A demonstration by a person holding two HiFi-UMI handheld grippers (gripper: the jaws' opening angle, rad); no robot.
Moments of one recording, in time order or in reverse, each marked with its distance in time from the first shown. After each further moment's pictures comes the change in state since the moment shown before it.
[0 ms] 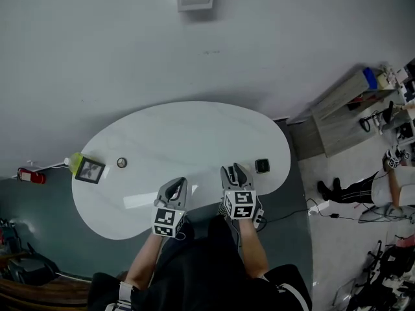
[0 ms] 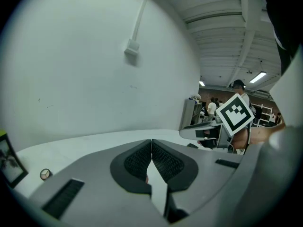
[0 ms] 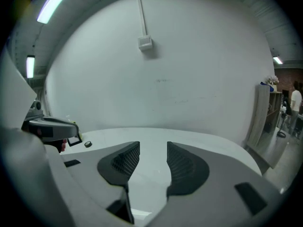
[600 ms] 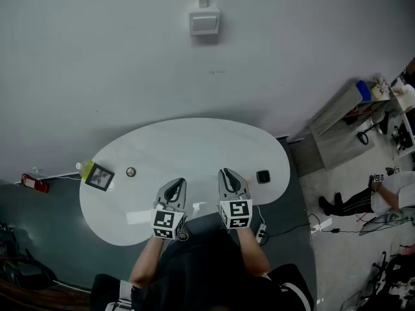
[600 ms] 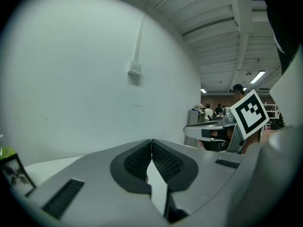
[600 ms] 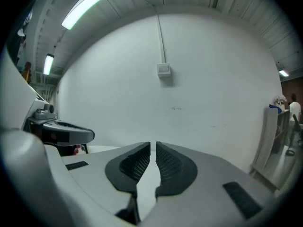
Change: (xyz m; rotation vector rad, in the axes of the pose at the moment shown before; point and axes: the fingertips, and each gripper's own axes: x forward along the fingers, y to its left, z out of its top) left arm -0.039 0.013 0.062 0.037 -0.146 0.056; right arm -0.041 0.060 0.084 -0.114 -0.226 0.062
